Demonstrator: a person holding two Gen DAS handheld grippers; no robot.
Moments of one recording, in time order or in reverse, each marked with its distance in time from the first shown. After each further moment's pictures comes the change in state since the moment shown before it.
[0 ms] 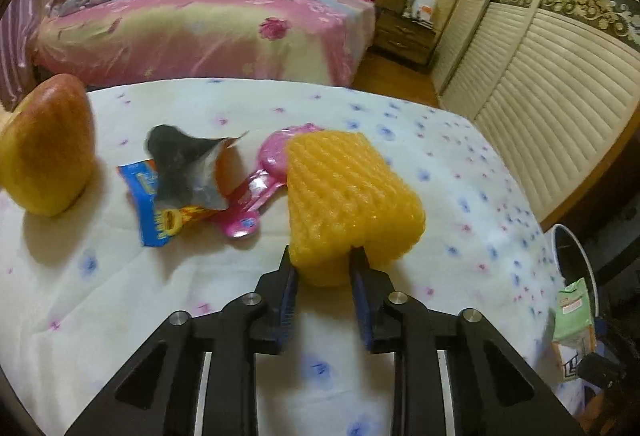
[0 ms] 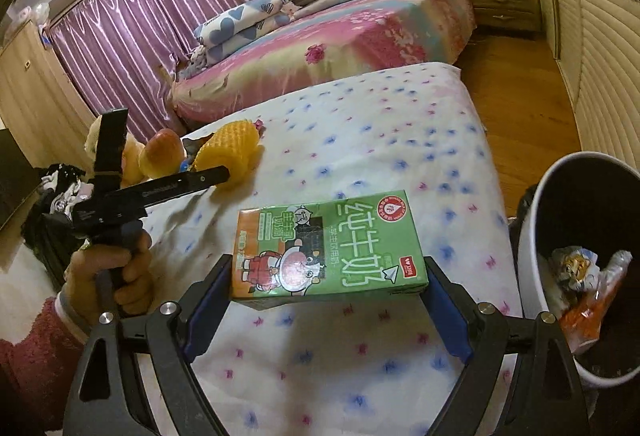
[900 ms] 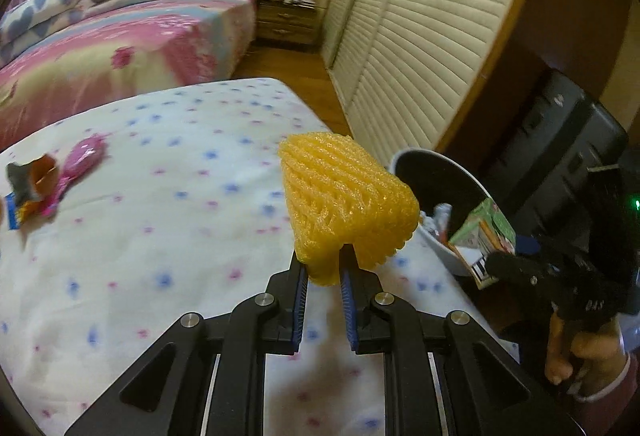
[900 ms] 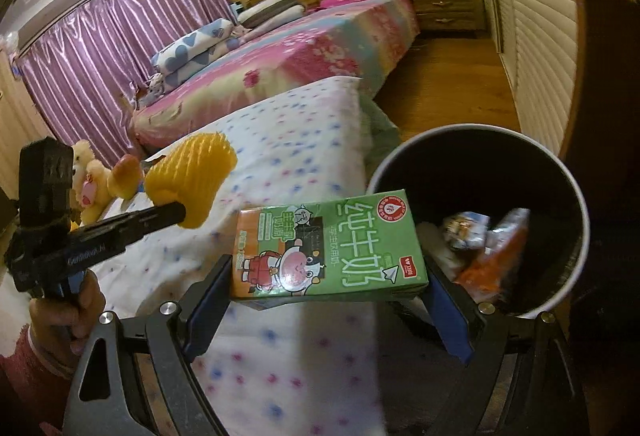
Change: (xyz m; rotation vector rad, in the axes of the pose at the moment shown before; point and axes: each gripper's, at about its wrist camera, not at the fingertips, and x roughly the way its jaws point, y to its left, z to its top) left arm -0.055 -0.137 -0.056 0.260 0.039 -0.256; right arm -0.081 -0.080 -0.028 0.109 -0.057 -0.143
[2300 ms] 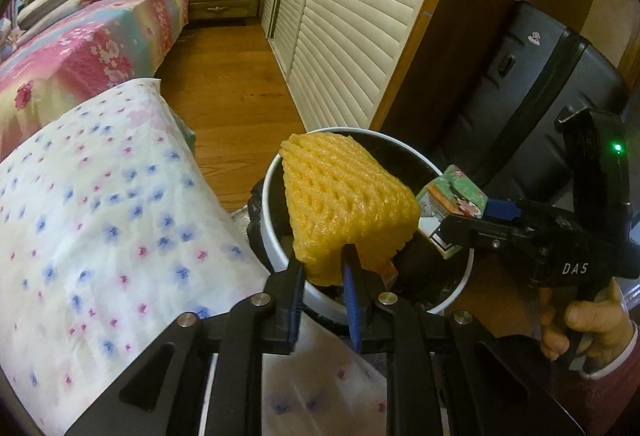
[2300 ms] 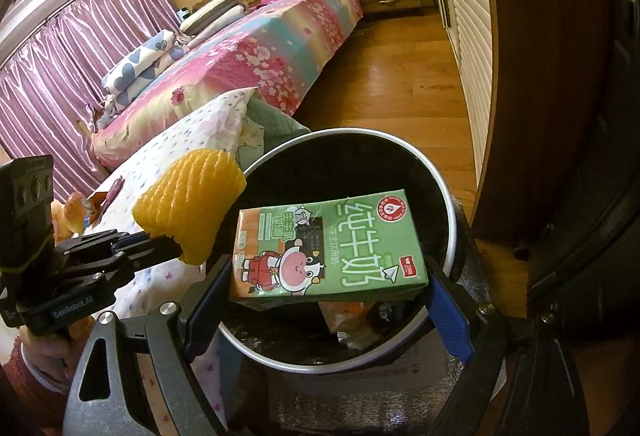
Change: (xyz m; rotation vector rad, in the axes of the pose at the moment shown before) left arm 0.125 -0.099 0.051 0.147 0.132 -0.077; right arm -0.001 -0.105 0.025 0.127 0.050 -0.093
